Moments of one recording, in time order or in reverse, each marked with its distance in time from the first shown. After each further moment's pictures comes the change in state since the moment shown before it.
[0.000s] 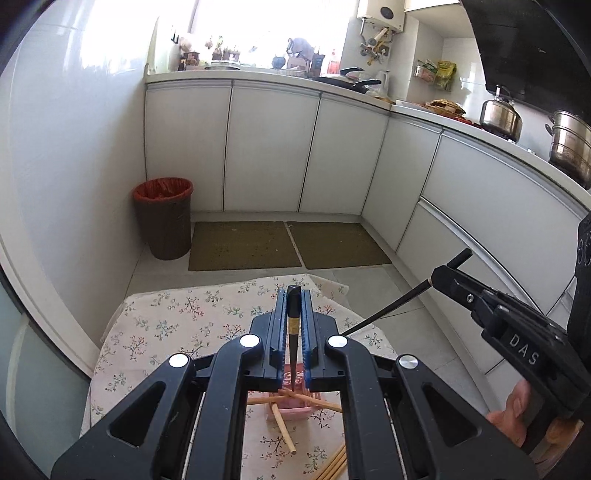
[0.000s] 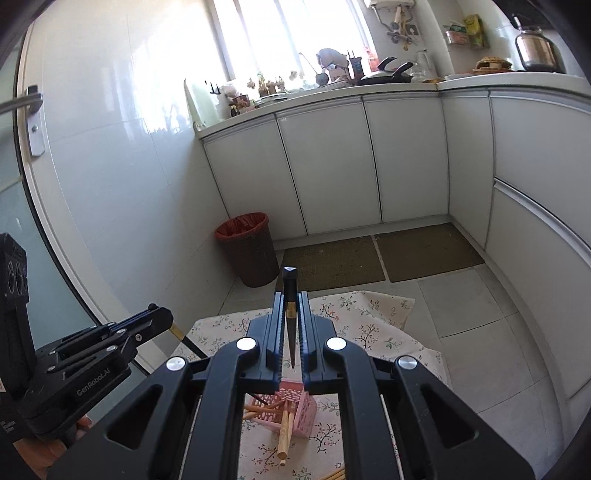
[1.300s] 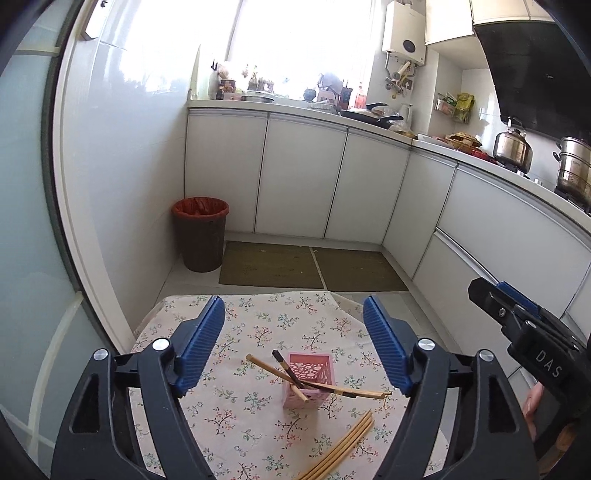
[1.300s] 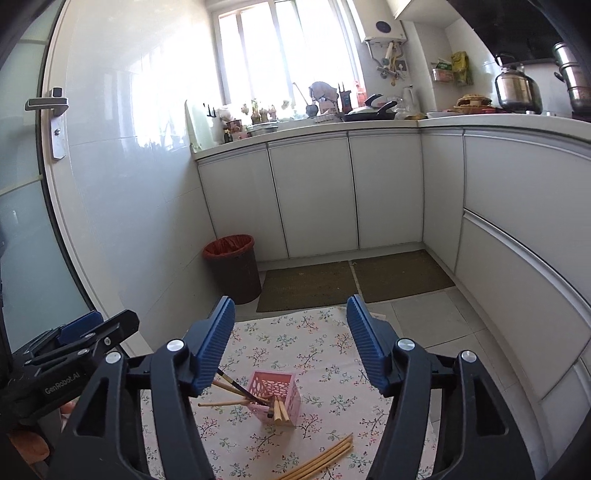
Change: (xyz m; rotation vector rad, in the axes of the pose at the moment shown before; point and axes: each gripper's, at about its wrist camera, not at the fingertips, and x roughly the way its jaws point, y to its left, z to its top) left arm -0.096 0.001 -0.012 -0.046 -0.129 0.110; right arm -0.094 0.024 0.000 -0.030 -0.102 -0.106
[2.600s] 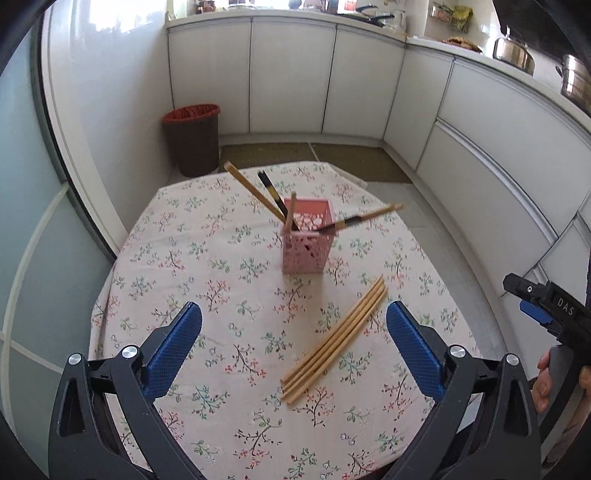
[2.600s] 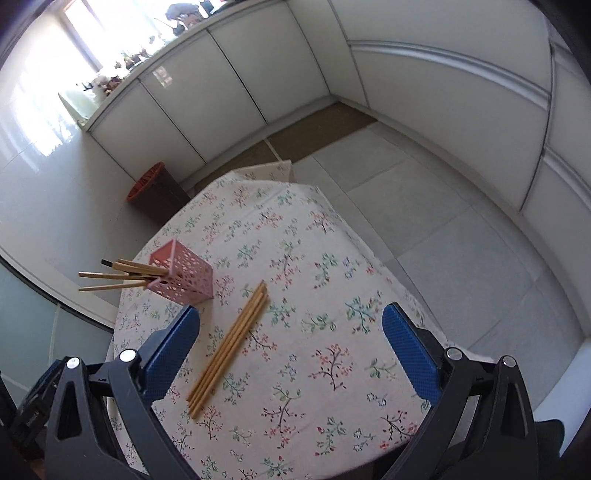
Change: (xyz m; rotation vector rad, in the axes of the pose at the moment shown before) left arm 0.017 -0.015 -0.136 0.098 0.387 0.014; right arm -0.007 -0.153 -0.169 0.459 0.430 -0.150
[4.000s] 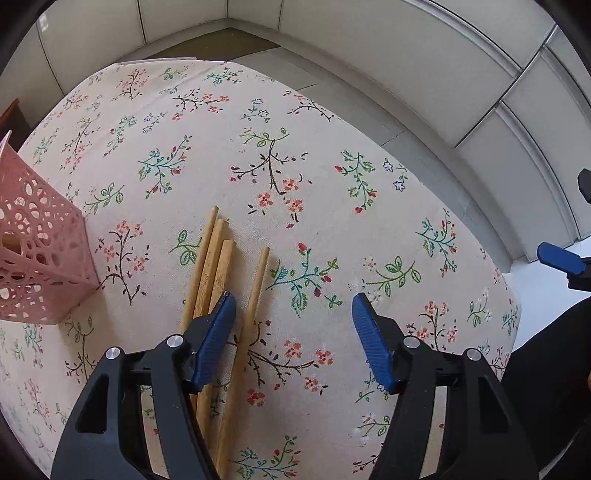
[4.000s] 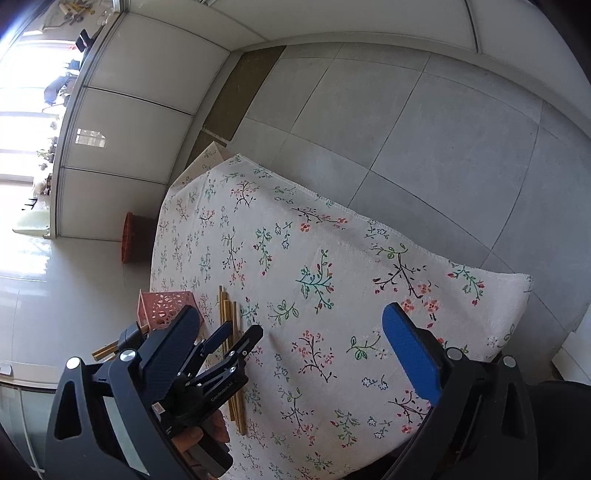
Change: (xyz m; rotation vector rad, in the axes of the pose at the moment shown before) left arm 0.230 -0.136 -0.007 0.484 0.414 -0.319; right arm 0.057 -0.109 0.001 0.517 0.189 0.116
